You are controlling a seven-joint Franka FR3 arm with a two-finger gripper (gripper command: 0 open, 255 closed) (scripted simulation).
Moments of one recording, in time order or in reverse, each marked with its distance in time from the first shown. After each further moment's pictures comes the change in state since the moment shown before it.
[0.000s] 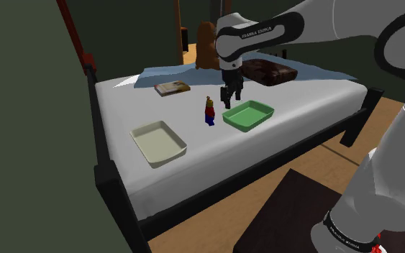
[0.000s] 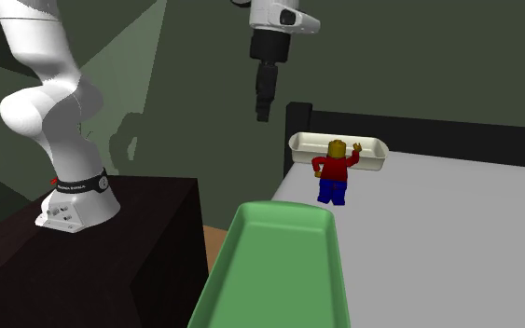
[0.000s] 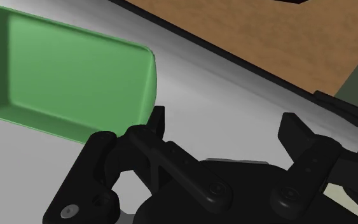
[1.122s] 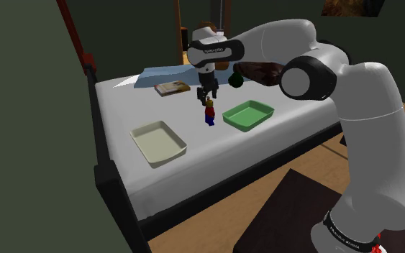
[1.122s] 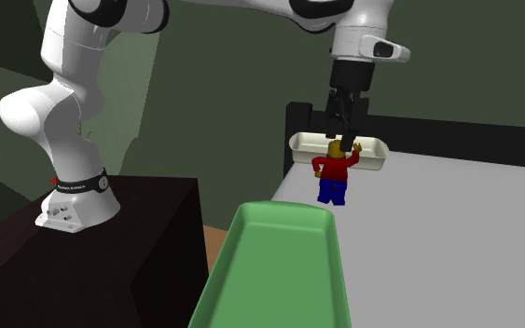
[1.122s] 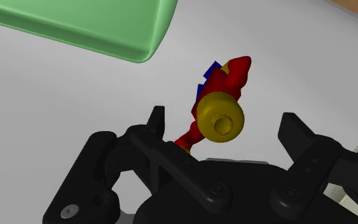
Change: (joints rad) arm -0.039 0.553 0.001 0.649 0.059 -0.063 -0.041
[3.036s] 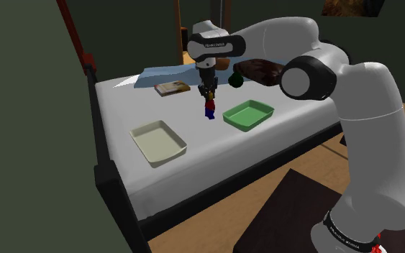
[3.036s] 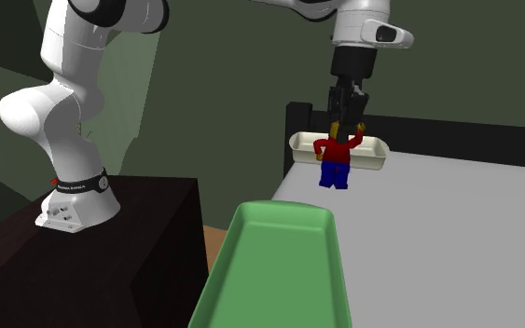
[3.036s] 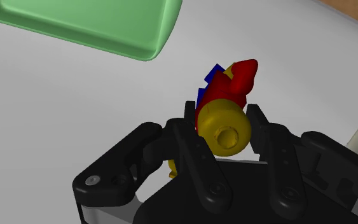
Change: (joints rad) arm -0.004 0.000 -0.001 0.058 0.001 -0.057 -0.007
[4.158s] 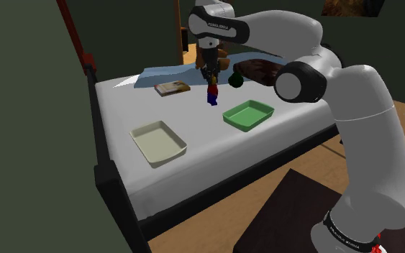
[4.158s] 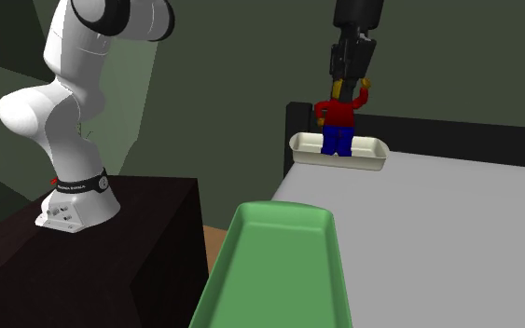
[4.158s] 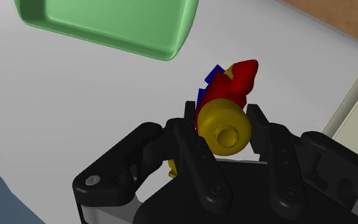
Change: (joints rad) arm -0.030 0.066 -0.005 0.322 0.007 -0.255 -0.034
